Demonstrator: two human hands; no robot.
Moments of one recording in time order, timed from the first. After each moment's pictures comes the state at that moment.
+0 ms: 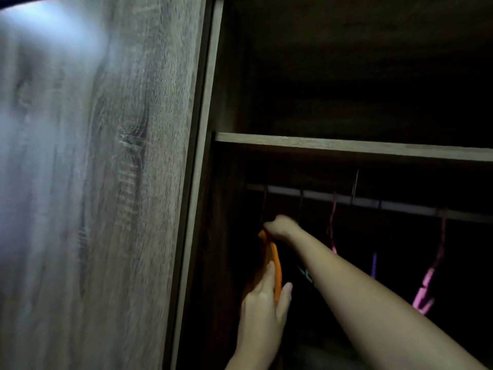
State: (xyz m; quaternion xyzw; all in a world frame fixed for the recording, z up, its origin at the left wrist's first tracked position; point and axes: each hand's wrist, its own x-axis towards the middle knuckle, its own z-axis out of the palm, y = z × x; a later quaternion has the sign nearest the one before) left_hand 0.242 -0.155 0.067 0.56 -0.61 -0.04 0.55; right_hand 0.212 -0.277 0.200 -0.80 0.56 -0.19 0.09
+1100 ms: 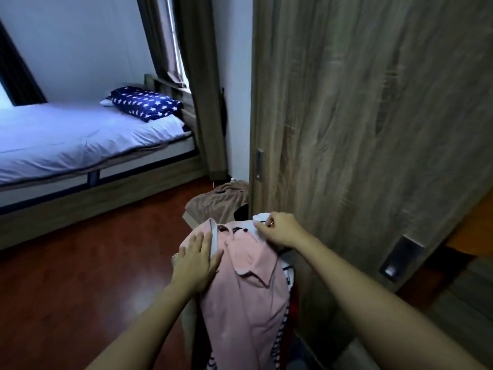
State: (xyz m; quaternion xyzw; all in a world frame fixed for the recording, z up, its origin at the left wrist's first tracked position) left_hand 0.647 0.275 -0.192 0.93 -0.36 0.03 0.09; right_hand 0.543 0.075 -0.114 -0.93 0.27 -0.06 0.25
